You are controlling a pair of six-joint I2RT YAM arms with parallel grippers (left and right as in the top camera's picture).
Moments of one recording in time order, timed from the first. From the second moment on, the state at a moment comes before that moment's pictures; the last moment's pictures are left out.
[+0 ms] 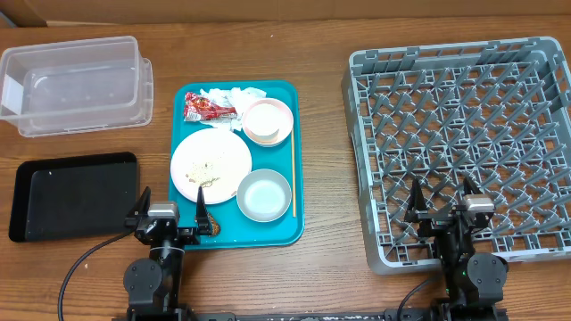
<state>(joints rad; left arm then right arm) 0.03 0.02 0.01 -0.07 0.03 0.01 0.03 0.01 0.02 -0.03 -0.02 0.07</state>
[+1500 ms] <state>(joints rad) 0.03 0.81 0.86 -0.84 0.30 -0.32 0.03 0.01 0.02 -0.03 -0.02 0.07</state>
